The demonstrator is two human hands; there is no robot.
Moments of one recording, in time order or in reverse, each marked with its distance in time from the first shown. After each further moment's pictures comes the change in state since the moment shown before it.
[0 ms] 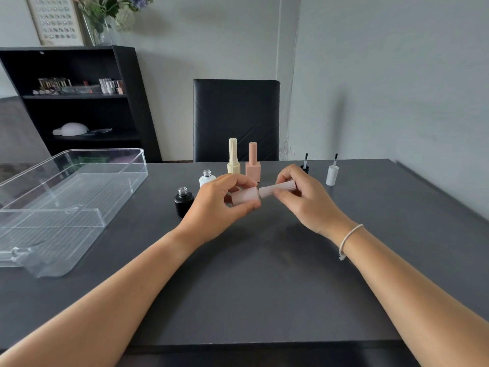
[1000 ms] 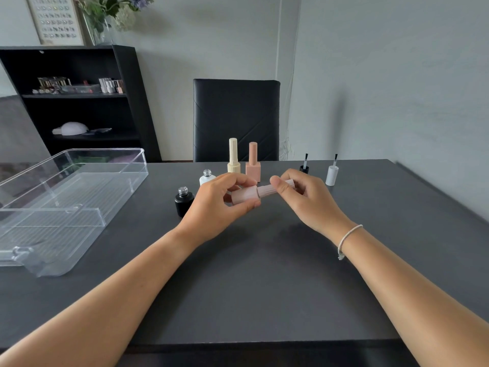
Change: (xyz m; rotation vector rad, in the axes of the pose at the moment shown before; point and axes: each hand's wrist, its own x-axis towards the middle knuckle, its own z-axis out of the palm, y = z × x) left_hand 0.001 -0.001 -0.001 -0.011 0.009 0.008; right_hand 0.001 0.003 0.002 -0.042 0.107 -0.014
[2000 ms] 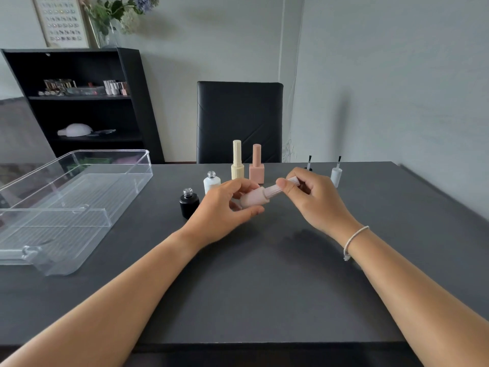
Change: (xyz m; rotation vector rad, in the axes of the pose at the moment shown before) left_hand 0.000 -0.010 0.001 0.010 -0.101 -0.039; right_hand 0.001 -0.001 -0.004 -0.068 0.067 -0.043
